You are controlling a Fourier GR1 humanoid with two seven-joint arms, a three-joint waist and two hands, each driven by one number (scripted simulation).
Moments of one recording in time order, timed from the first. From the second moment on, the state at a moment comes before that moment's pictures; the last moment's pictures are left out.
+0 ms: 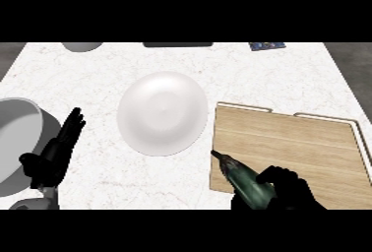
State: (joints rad) left arm -0.03 0.25 0.05 -1.36 0.05 -0.02 -0.13; right arm 0.06 -0.05 0.78 -2.09 1.88 -0.03 1.21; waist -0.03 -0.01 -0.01
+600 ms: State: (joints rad) left arm -0.08 0.24 0.02 -1.34 0.04 -0.04 -0.13; right arm -0.13 -0.03 0.76 -1.97 1.76 -0.01 1.24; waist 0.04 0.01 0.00
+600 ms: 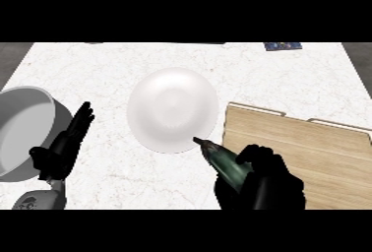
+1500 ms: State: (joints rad) left arm -0.13 0.22 -0.01 -1.32 0.03 -0.06 -0.12; right arm -0.49 -0.01 0.41 -1.59 1.53 -0.17 1.23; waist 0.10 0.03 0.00
